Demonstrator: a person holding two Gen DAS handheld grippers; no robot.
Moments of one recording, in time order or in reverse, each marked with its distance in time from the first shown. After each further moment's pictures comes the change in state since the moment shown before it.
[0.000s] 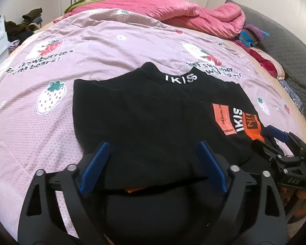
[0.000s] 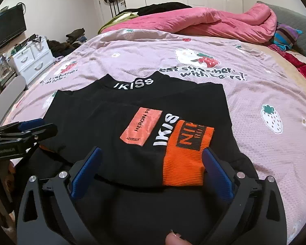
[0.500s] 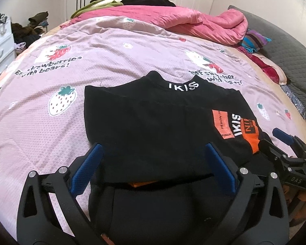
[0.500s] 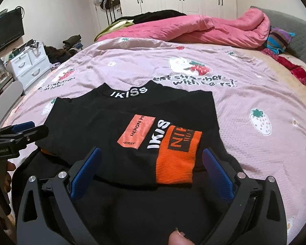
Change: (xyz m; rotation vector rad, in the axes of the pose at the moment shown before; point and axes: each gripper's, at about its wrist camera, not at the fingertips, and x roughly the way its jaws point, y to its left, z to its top) left arm -0.021 0.000 -0.002 -0.008 -0.045 0.025; right arm -0.026 0.000 -0.001 0.001 -0.064 -0.042
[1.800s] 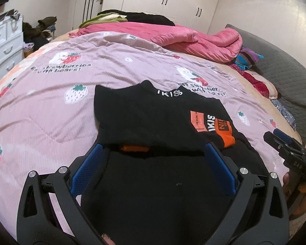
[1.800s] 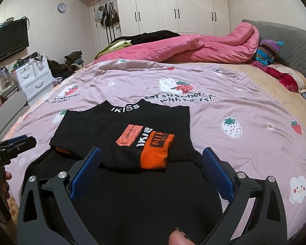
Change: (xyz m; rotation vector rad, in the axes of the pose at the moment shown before) left arm -0.075 -0.014 -0.045 -0.068 -0.120 -0.029; right arm -0.086 -0.027 -0.021 0.014 -0.116 -0.005
